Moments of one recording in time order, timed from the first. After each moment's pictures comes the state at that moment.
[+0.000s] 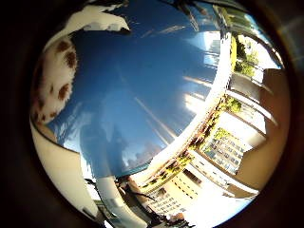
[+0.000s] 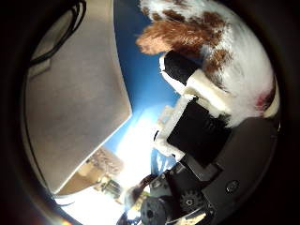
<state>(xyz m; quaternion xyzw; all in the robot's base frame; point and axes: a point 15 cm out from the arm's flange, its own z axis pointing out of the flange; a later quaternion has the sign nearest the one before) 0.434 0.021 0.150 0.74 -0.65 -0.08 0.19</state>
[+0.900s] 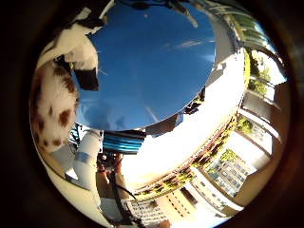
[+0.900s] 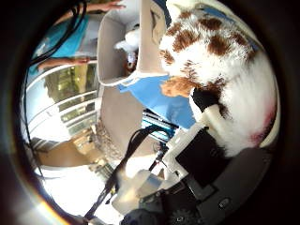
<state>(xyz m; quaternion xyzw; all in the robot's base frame) 0.296 -0.006 0.353 0.81 -0.57 -0.13 0.06</state>
